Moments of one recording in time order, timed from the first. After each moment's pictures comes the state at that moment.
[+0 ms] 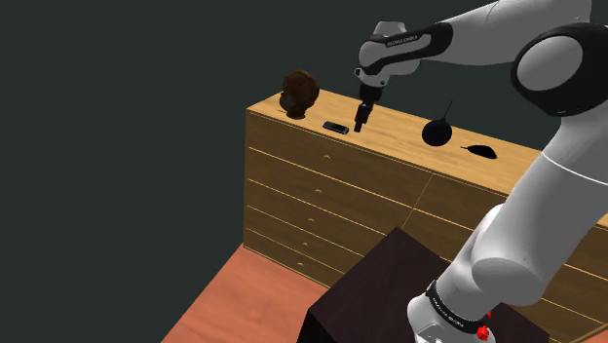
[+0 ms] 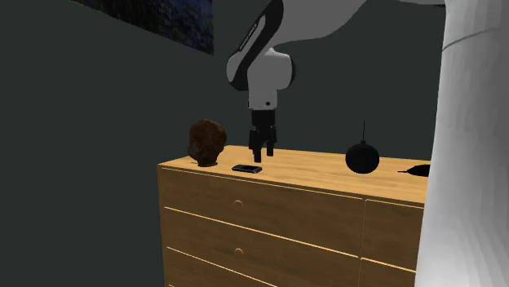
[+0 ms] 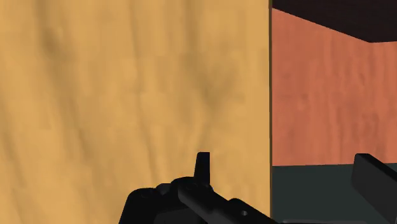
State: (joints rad) arm 0.08 0.03 -0.48 -1.93 -0.02 1.97 -0.74
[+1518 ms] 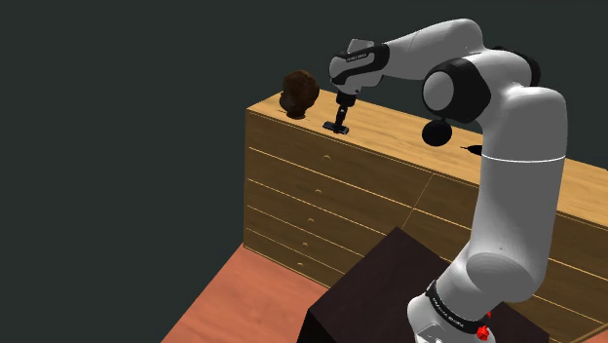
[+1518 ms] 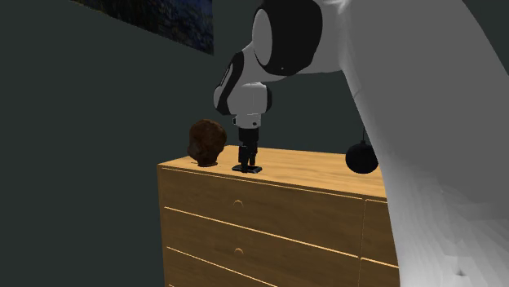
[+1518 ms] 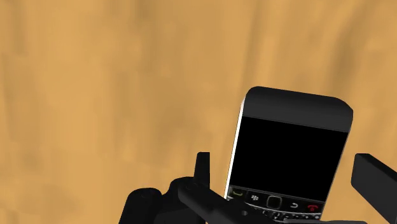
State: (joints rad) arm -0.01 0.44 -0.43 -1.57 0.19 2.03 -1.04
